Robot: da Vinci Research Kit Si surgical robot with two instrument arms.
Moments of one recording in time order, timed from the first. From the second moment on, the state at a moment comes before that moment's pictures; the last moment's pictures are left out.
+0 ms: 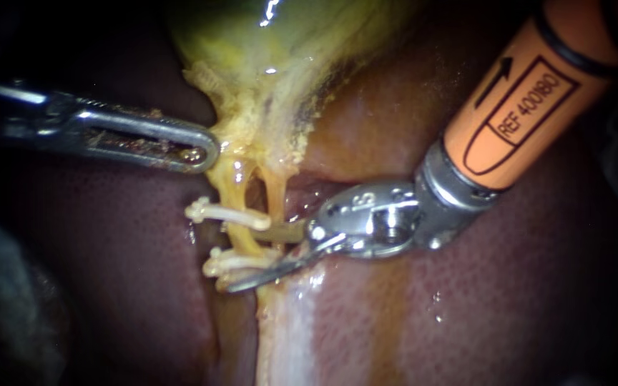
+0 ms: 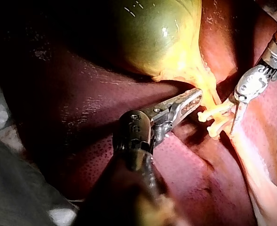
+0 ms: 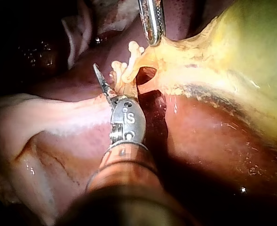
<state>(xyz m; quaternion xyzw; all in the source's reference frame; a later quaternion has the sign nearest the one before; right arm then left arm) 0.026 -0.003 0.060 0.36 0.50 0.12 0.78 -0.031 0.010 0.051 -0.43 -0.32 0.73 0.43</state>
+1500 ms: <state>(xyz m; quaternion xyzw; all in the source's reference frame) 0.029 -0.002 0.054 0.42 0.48 0.26 0.73 -0.031 0.010 0.051 -0.43 -0.32 0.73 0.43</state>
